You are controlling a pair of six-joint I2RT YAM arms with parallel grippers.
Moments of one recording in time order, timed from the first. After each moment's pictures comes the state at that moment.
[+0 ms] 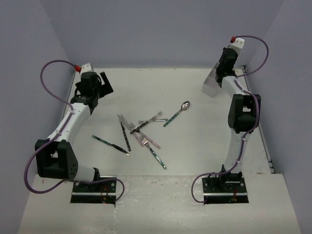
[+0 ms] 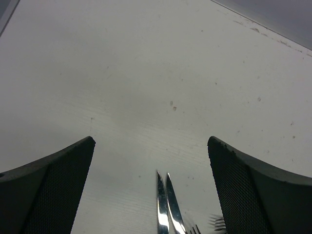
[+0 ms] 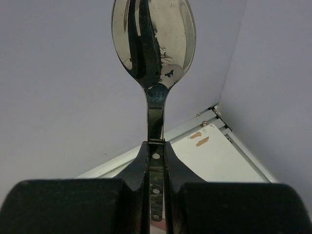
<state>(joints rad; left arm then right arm) -0.08 1.41 1.11 -0.26 -0.24 -0.41 -0.01 2.18 1.74 0.38 0.49 0.11</state>
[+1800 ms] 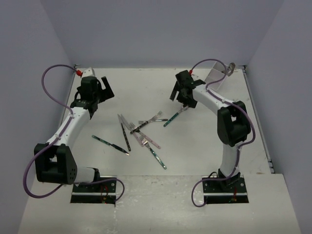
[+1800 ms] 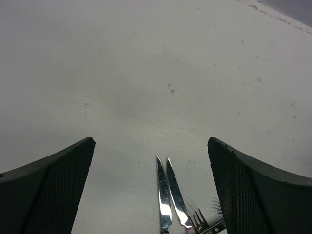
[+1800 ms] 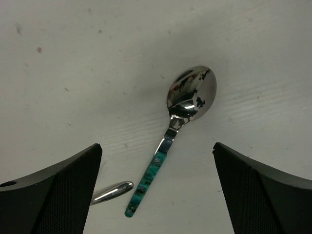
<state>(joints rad) -0.08 1.37 1.03 -0.25 -0.19 -0.41 0.43 1.96 1.58 -0.66 0.27 0.77</state>
